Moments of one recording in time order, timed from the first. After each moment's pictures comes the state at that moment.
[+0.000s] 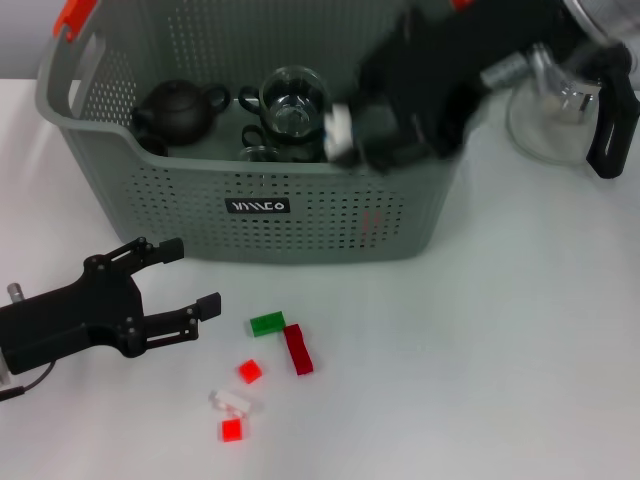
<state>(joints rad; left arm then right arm) -0.37 -2.13 0.28 0.62 2.15 1.72 -1.05 0.99 2.10 -1.11 -1.54 -2.29 -1.88 2.06</state>
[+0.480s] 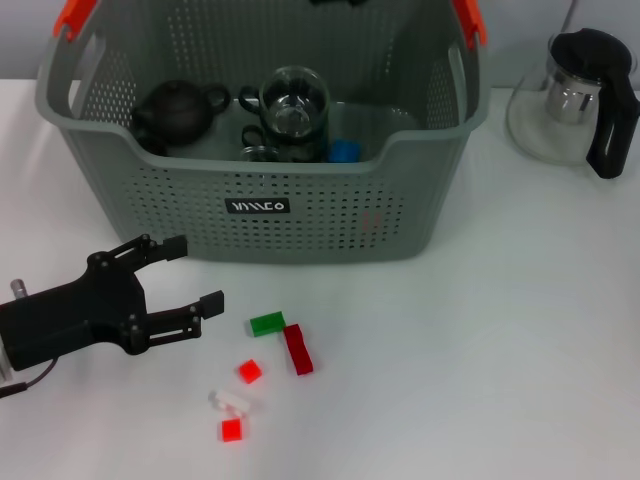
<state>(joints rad) -0.38 -2.13 0.28 0.62 2.15 1.72 -1.04 0.99 2.10 -1.14 -1.22 -2.29 -1.24 2.07</state>
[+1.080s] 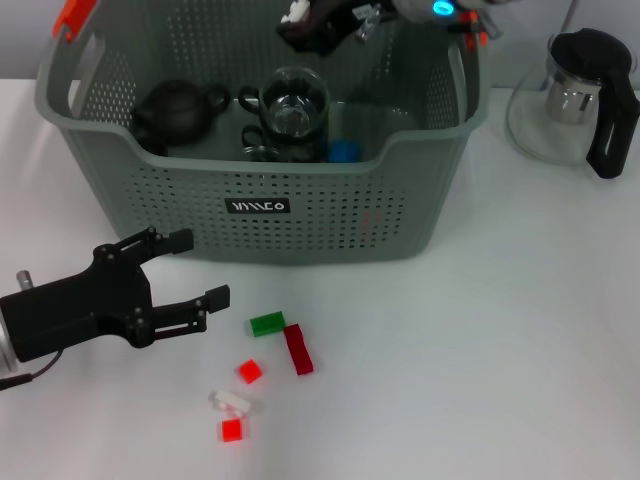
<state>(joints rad) -0.39 -2.13 0.29 0.61 2.15 1.72 -1.04 1.13 2.11 -1.28 -0.75 -2.34 -0.80 2.10</state>
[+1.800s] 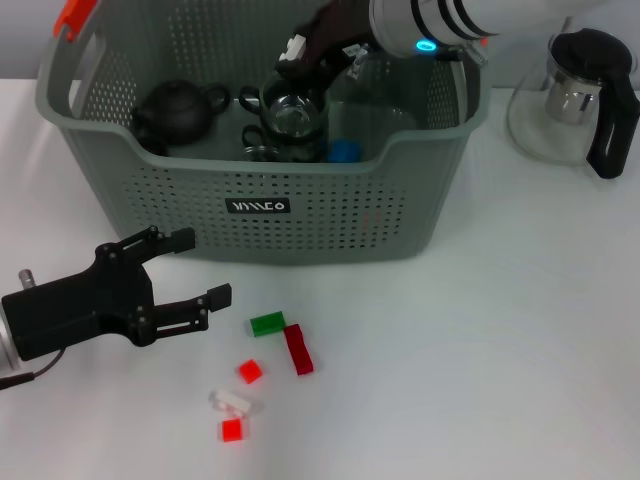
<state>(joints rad) -0.40 -2.13 0.29 0.61 2.15 1.71 -1.04 1.13 2.11 -1.43 -0.70 -2.34 -0.74 2.13</state>
